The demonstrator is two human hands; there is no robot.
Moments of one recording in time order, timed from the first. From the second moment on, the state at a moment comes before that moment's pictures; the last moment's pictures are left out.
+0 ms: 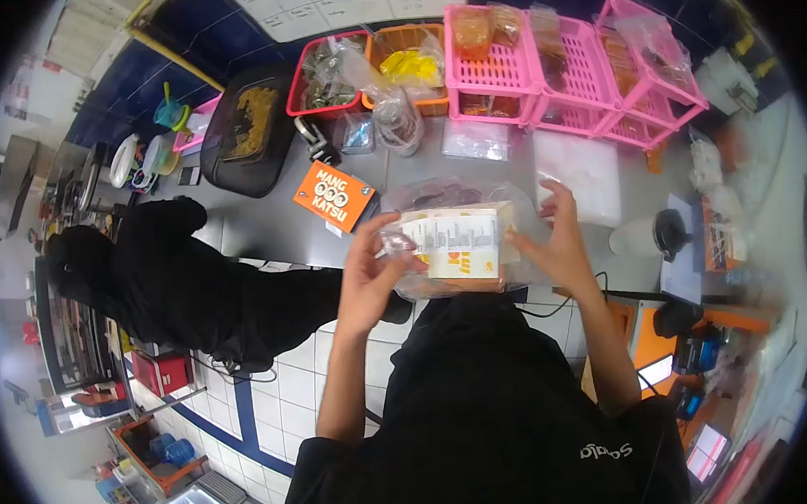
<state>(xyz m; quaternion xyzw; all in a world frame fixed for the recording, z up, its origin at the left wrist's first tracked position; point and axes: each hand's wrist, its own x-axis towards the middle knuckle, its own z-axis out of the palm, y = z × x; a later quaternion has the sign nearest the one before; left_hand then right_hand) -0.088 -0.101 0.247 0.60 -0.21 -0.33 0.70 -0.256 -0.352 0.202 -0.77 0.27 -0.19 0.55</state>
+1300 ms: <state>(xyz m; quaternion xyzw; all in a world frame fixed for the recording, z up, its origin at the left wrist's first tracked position) -0.110 -0.152 0.206 0.83 -0.40 -0.13 0.35 -0.328 -0.296 0.254 -0.83 0.34 -0.01 0.45</state>
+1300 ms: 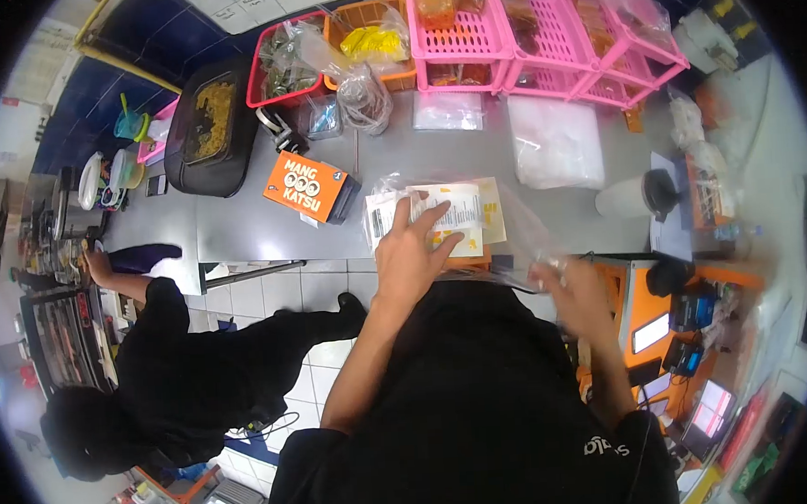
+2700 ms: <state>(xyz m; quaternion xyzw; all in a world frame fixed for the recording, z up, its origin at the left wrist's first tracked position) -0.023 -0.194 0.198 0.60 -0.64 -0.18 0.45 -0.208 -0.301 0.280 -0.80 0.24 -0.23 0.50</state>
